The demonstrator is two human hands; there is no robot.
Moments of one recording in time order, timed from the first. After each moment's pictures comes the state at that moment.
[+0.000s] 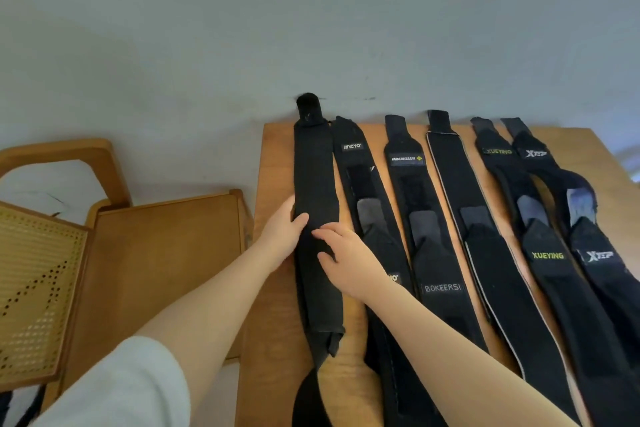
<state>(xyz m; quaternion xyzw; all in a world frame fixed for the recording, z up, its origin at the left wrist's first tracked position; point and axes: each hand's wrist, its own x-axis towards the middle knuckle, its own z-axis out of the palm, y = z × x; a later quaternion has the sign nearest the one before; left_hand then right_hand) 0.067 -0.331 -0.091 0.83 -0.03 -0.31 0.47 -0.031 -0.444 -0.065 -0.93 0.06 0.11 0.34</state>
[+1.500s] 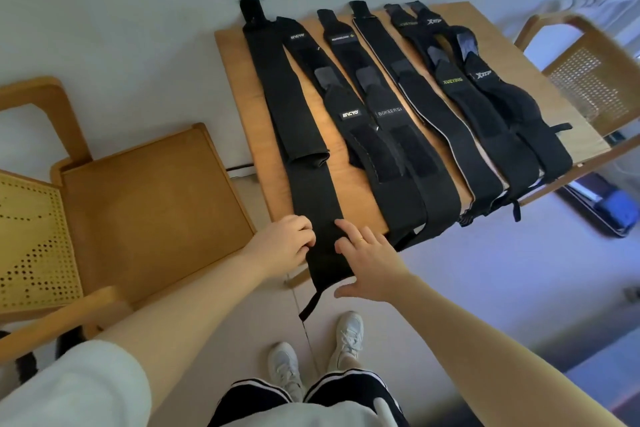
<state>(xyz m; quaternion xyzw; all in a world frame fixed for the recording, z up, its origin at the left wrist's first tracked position) -0.150 -0.160 -0.094 0.77 -0.59 -0.21 0.10 -0.303 -0.294 -0.095 -0.98 0.09 0.19 0.05</state>
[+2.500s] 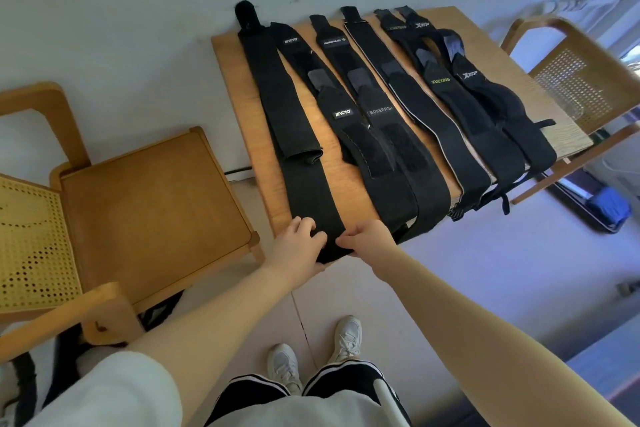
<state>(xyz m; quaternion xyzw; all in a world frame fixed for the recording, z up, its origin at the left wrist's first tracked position) -0.197 -0.166 -0.094 0.82 -0.53 -0.20 0.04 -0.281 -0.291 -0.078 -0.70 0.51 0.10 0.49</state>
